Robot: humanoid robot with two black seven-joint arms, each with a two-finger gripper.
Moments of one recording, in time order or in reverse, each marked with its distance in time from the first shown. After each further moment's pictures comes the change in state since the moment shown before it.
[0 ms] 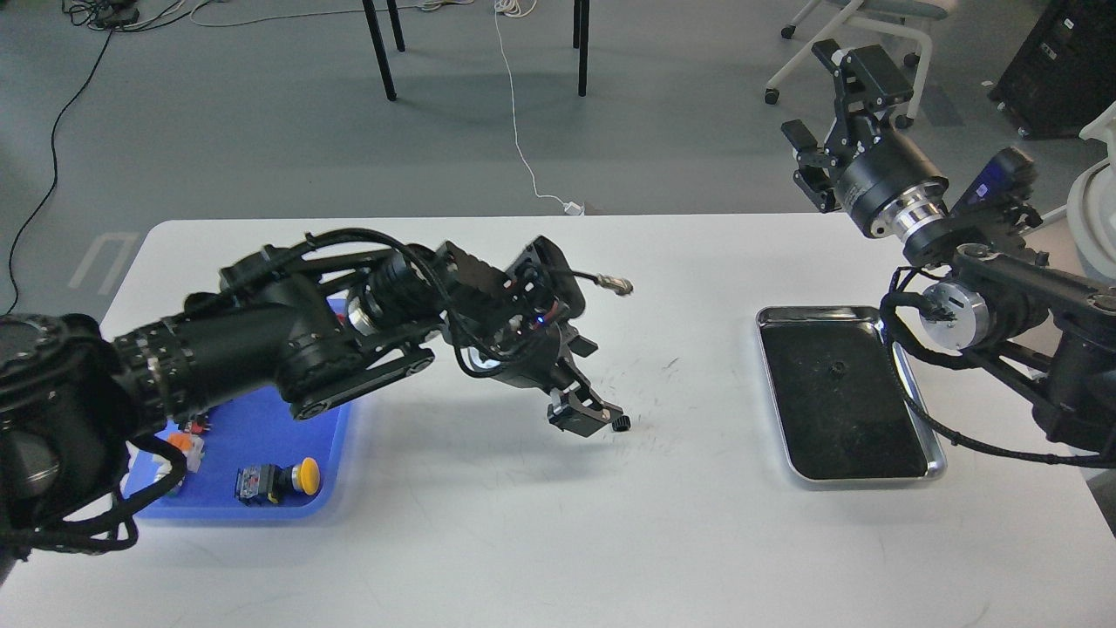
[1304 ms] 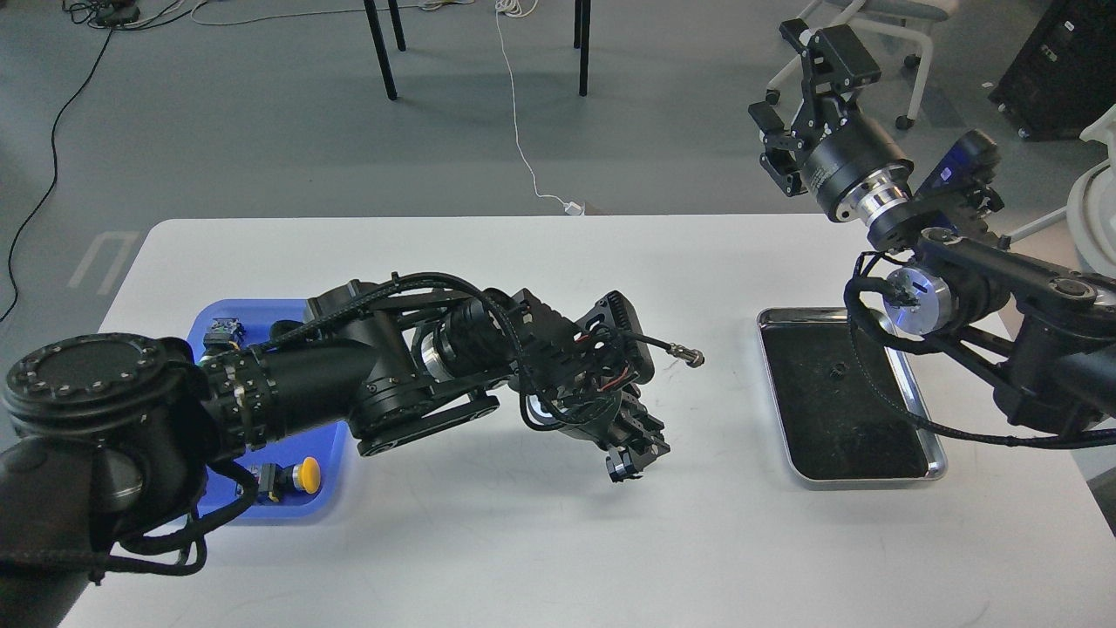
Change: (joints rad) left arm 0.021 -0.199 0.051 0.063 0.118 0.000 0.000; right arm 0.043 0.079 0.004 -0.016 0.014 -0.012 0.000
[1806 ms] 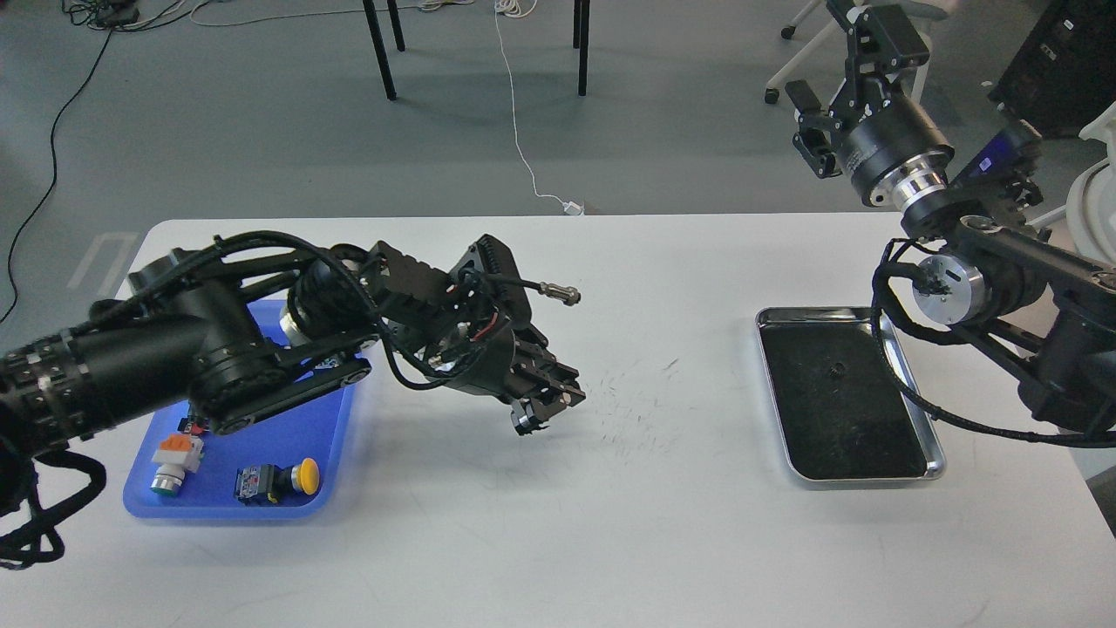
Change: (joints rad) left arm 0.019 0.243 -0.078 -0.222 0.000 0.000 0.000; right arm -0.011 -0.031 0.074 0.017 0.001 0.000 0.000
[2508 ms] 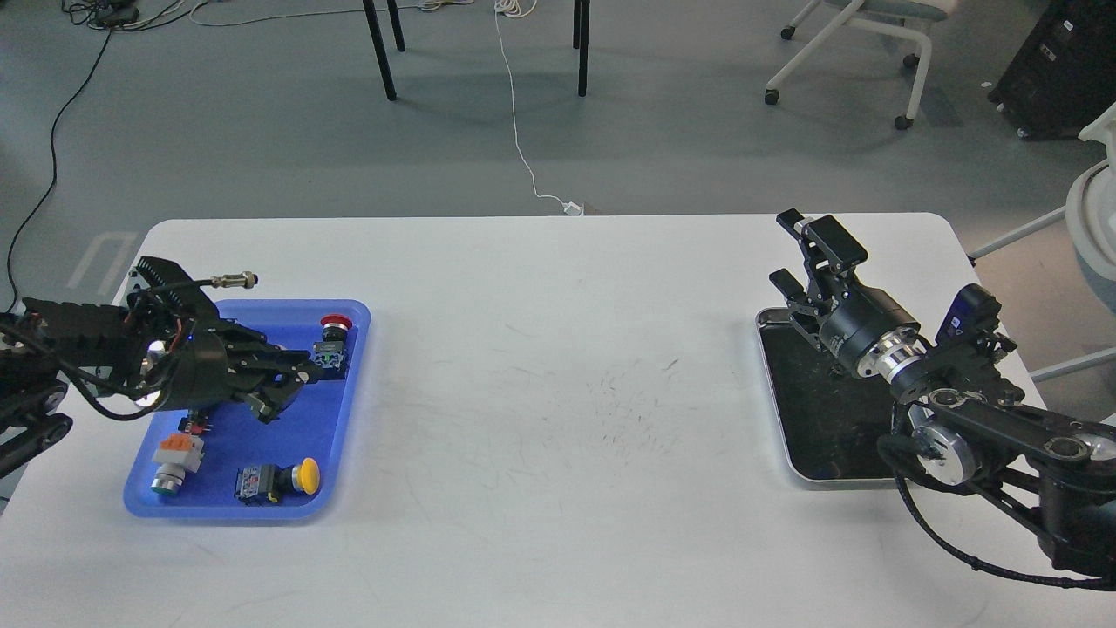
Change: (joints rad) left arm 0.382 0.672 -0.306 -0.145 0.000 0.155 0.000; right arm -0.345 -0.020 0.001 0.013 -0.319 0.009 0.000
